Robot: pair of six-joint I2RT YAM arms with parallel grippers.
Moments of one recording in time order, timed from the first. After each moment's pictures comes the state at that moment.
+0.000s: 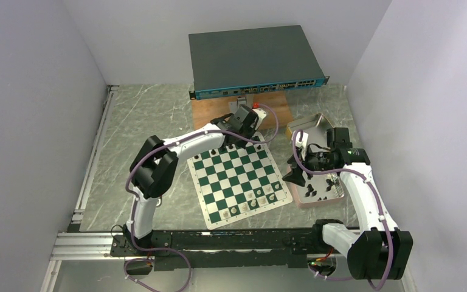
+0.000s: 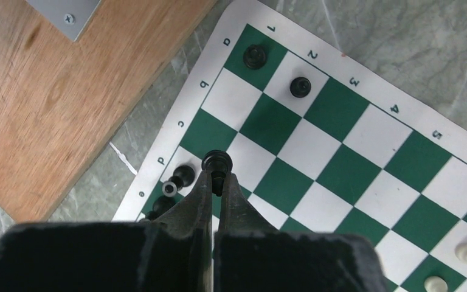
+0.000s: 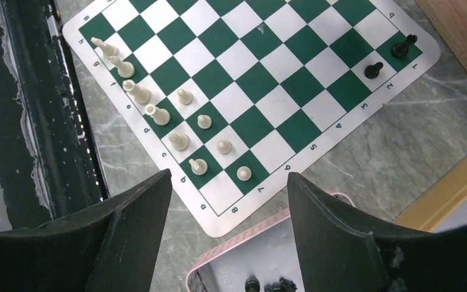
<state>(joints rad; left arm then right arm) -0.81 2.02 1.61 -0.43 -0.17 -0.02 -0.02 1.05 0.86 -0.93 -0.95 -0.96</state>
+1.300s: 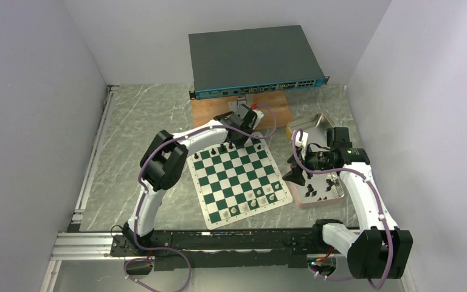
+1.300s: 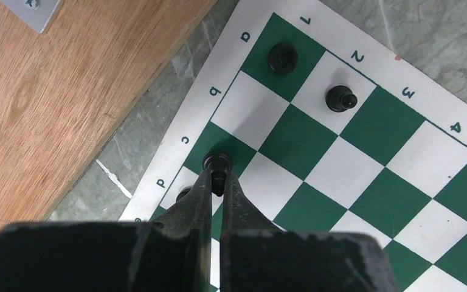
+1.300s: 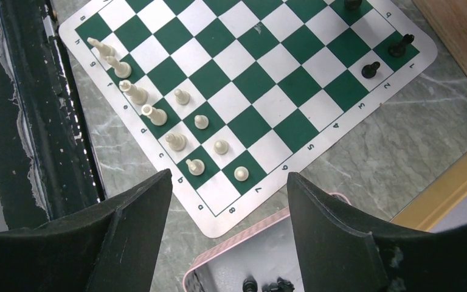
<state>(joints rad) -0.76 2.17 1.72 -0.48 -0.12 -0.01 -0.02 1.06 0.85 -0.91 -0.94 -0.96</state>
